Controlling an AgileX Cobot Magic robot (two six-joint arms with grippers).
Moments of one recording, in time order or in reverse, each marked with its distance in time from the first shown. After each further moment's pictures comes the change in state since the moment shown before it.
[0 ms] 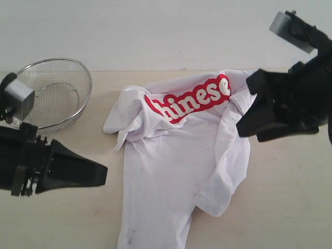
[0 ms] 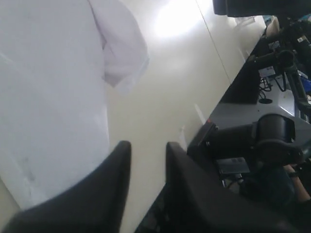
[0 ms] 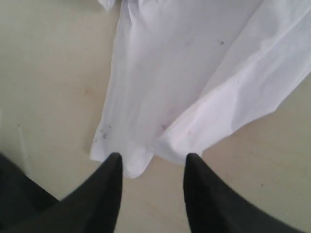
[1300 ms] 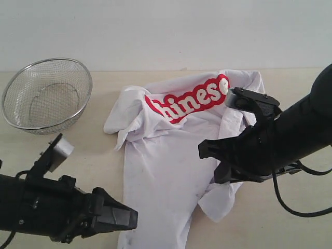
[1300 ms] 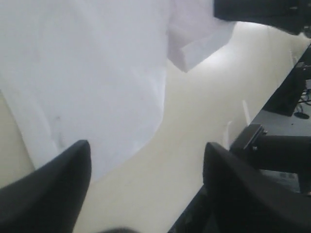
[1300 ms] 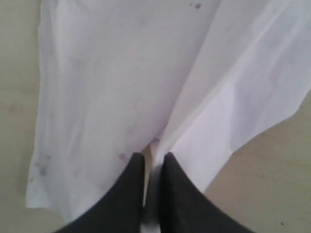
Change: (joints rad) left arm -0.250 0.212 0.147 -0.360 -0.293 0.196; right arm 0.251 0.190 0.202 -0.006 -0.479 0.126
